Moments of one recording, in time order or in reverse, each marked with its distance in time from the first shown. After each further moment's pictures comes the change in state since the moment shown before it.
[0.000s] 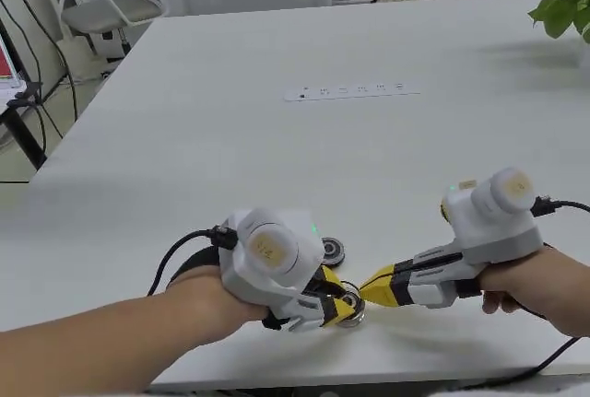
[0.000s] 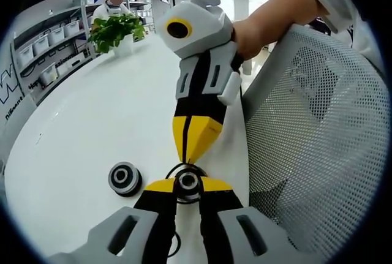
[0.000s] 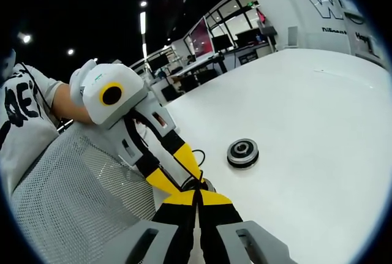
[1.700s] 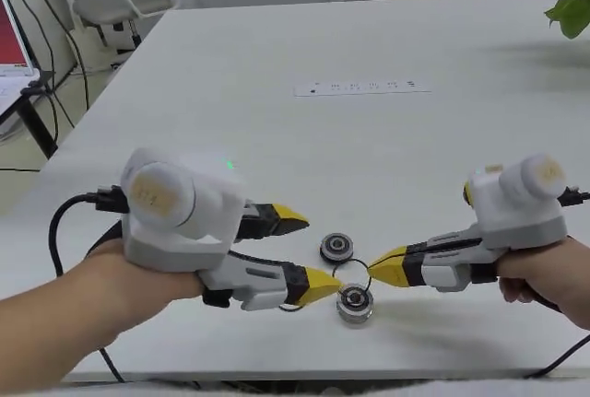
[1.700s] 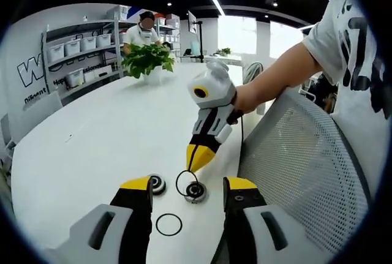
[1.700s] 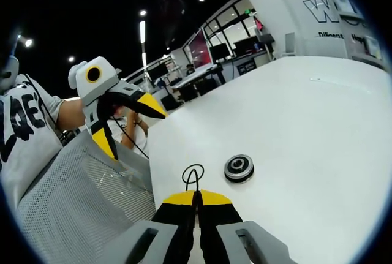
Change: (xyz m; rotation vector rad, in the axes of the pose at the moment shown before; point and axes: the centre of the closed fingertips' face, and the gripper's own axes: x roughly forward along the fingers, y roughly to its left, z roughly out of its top) left arm -0.101 0.009 0.038 -0.161 -0.223 0.125; right arm -0.009 -0.007 0.019 0.005 -0.067 -0.003
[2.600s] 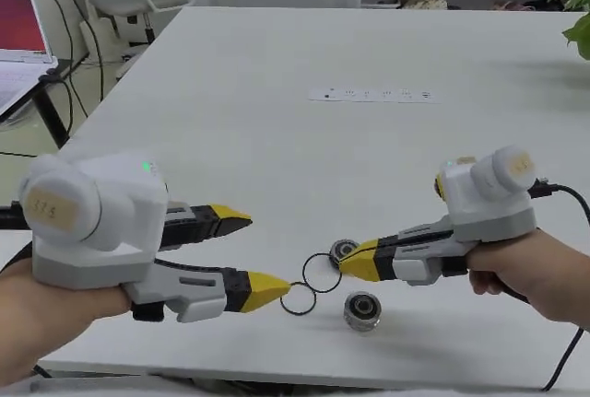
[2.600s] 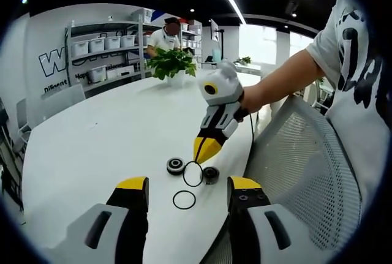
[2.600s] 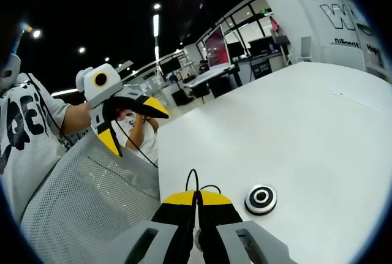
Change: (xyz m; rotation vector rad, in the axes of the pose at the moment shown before) left arm -0.058 0.021 -0.023 -0.078 -0.037 0.130; right arm 0.038 0.029 0.030 -0.072 0.036 0.069
